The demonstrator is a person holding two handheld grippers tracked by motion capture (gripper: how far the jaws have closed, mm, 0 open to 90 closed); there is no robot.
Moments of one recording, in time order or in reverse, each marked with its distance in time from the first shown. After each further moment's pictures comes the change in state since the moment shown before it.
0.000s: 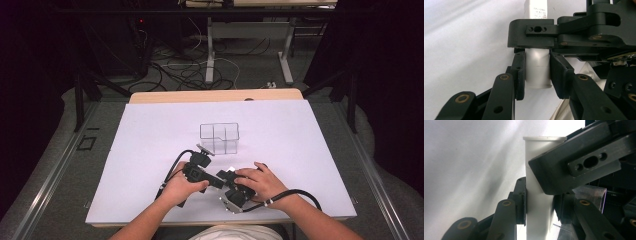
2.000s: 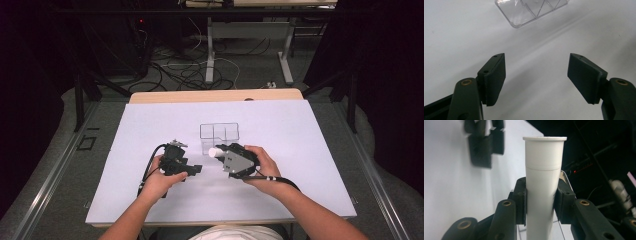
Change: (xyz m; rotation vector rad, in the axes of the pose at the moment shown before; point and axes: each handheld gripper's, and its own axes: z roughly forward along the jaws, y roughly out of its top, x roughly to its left) left arm 0.058 -0.022 -0.032 -0.241 0.284 0.010; right arm -0.064 -0.038 -0.002 -0.158 -0.148 0.771
